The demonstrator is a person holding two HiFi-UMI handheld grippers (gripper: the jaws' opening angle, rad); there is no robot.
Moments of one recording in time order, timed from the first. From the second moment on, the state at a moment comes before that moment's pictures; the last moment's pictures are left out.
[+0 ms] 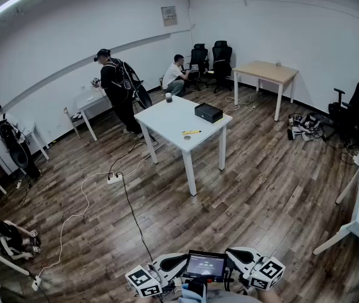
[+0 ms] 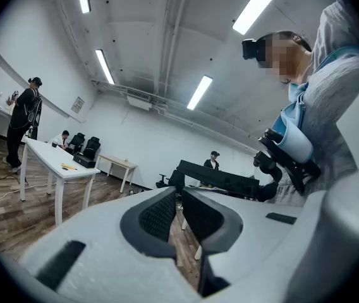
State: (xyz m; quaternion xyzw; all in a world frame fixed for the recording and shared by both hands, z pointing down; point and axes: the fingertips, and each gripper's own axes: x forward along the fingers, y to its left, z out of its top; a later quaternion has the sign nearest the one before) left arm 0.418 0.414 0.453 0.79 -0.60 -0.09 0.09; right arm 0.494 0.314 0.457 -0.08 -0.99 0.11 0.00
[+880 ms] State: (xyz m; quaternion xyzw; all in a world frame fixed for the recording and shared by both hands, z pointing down) left arm 0.410 0.431 0.471 0.79 -0.60 -0.09 0.11; right arm 0.475 0.334 0.468 -0.10 -0.99 0.12 0.02
